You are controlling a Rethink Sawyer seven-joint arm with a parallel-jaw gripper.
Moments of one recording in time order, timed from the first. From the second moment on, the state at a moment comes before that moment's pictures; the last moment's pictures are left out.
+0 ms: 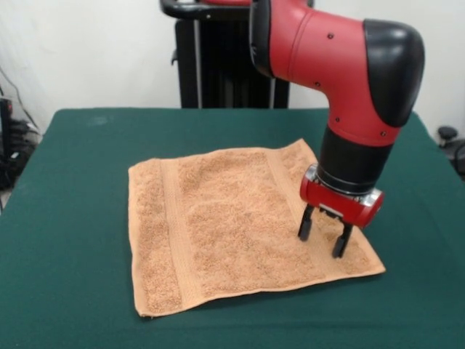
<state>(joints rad) 0.26 -0.18 -0.38 1.42 0.67 0.36 1.93</state>
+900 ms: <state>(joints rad) 0.17 -0.34 -0.28 1.55 0.55 0.40 1.93</state>
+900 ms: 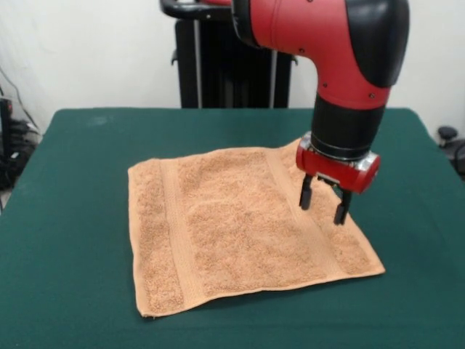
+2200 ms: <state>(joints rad) -0.25 -0.46 -0.12 1.75 0.05 0.38 1.93</state>
